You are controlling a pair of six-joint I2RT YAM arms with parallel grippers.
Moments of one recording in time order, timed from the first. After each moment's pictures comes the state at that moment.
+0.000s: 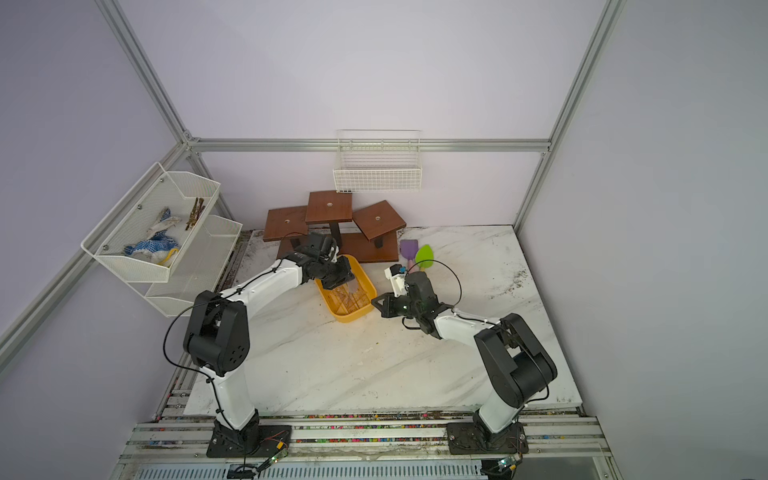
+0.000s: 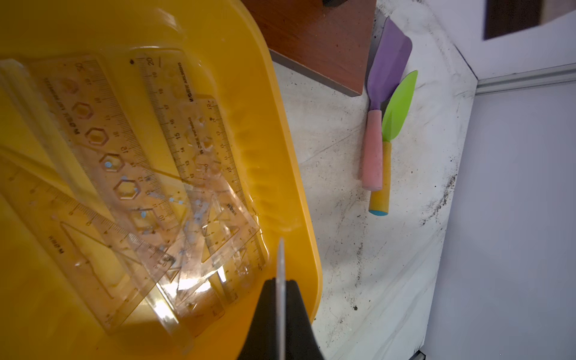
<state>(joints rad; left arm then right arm) -0.39 1.95 1.54 -0.53 0.27 -0.78 0.49 1.65 0.82 0.33 -0.55 0.53</state>
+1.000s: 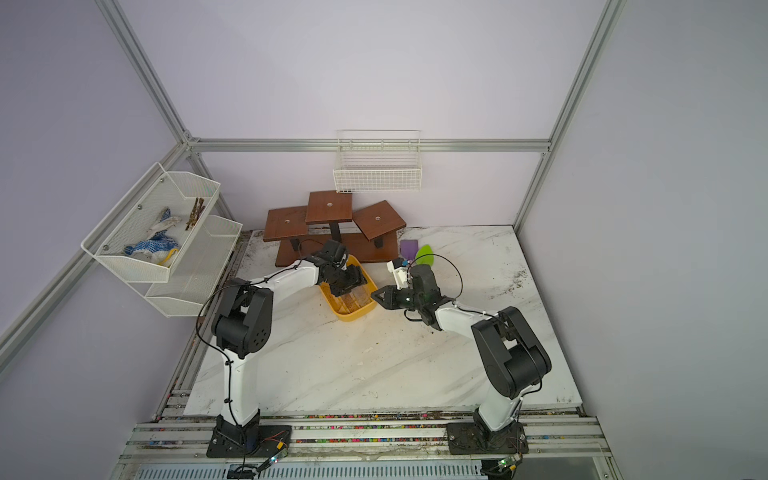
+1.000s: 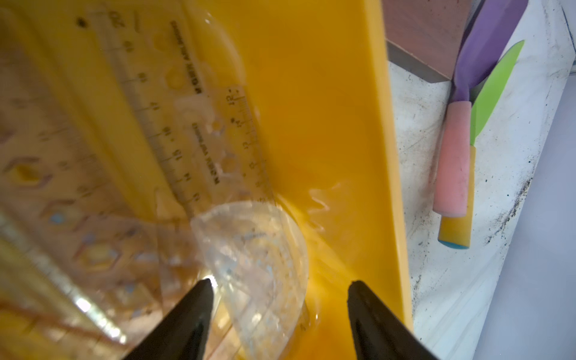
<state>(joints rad) -0.40 2.05 1.56 -0.53 0.22 -0.73 0.44 1.73 0.93 0.32 -0.64 0.53</state>
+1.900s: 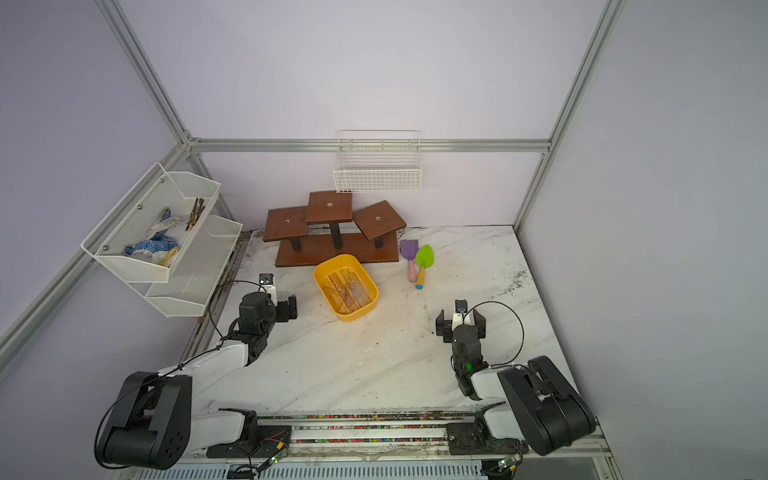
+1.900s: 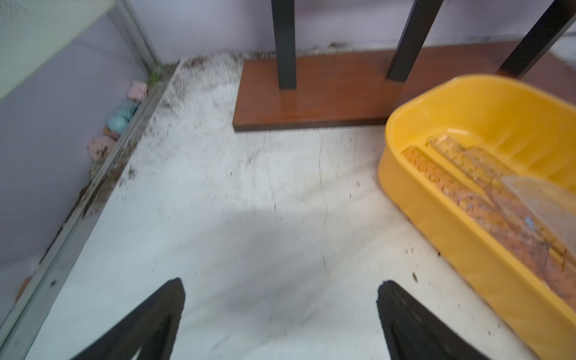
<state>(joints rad) -0.10 1.34 0.46 0.41 -0.19 -0.01 0.27 1.49 0.13 1.15 0.43 -0.02</state>
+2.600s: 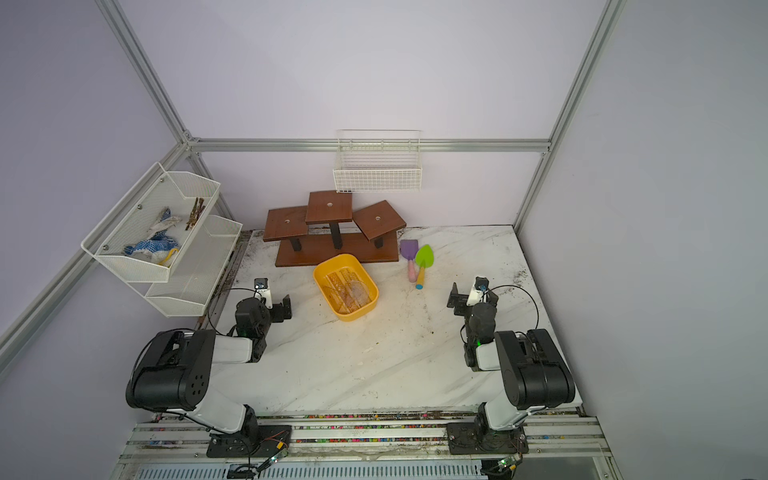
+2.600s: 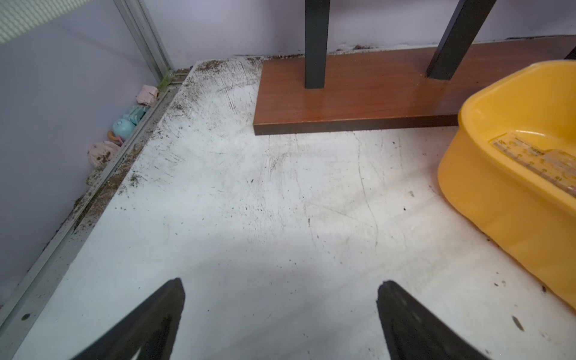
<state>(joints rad) 0.03 1.58 0.41 0.80 -0.10 0.05 0.04 1.57 0.31 1.14 0.12 0.07</state>
